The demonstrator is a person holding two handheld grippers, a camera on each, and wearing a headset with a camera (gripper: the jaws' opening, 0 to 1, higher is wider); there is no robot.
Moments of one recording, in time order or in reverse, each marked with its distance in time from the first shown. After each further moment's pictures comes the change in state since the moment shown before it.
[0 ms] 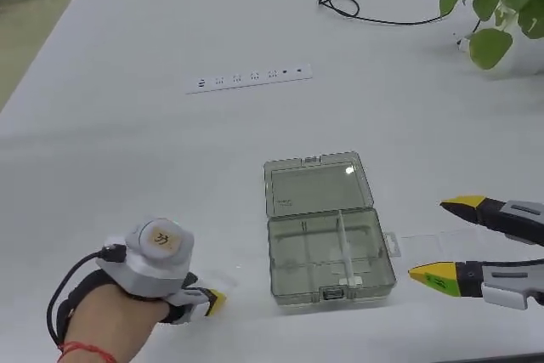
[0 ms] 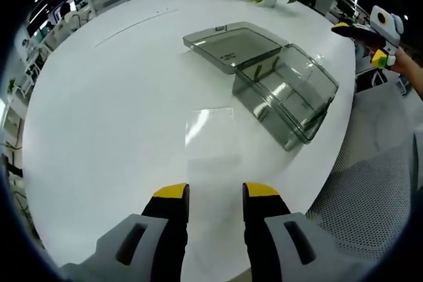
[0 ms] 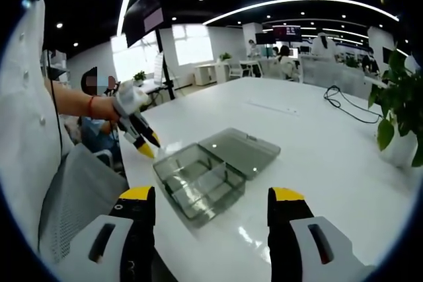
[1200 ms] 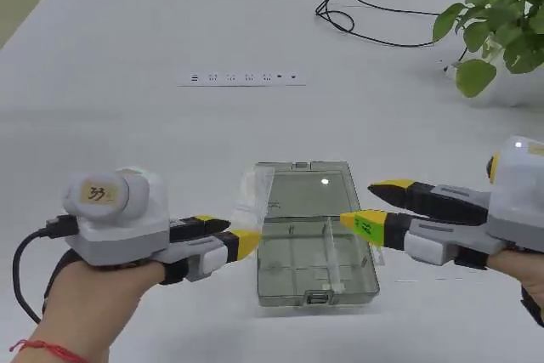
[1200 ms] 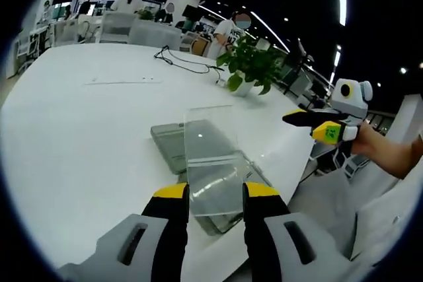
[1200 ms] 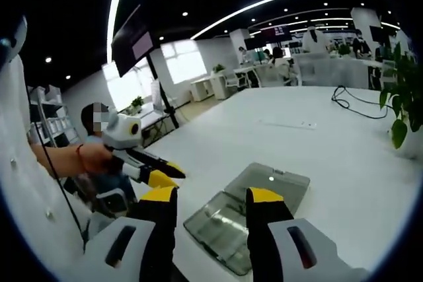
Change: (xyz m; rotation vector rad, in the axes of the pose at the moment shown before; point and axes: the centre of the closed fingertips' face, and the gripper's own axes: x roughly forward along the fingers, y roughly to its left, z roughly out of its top) left arm -0.064 -0.058 0.103 -0.213 -0.482 -0.284; right arm 0.047 0.049 0.088 0.188 -0.086 0.024
